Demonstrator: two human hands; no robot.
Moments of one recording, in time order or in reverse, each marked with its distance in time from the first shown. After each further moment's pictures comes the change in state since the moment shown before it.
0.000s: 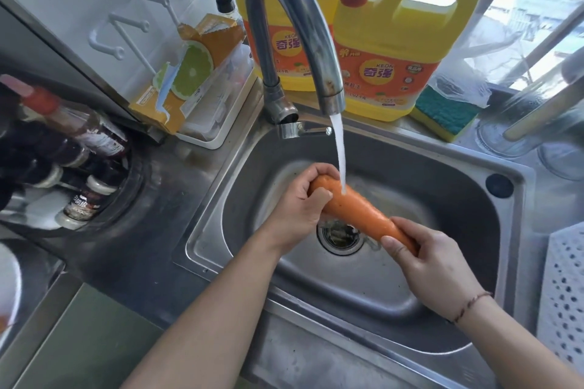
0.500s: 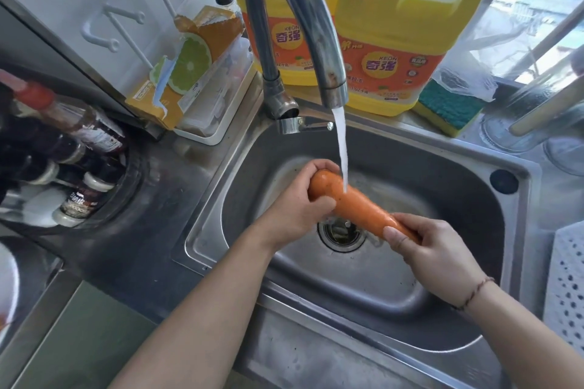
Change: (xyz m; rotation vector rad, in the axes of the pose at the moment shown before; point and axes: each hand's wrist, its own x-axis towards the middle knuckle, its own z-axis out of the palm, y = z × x) left_hand -0.004 0.006 -0.009 0.138 -0.081 -0.027; right_hand 0.013 0.008 -0.001 0.103 -0.115 0.109
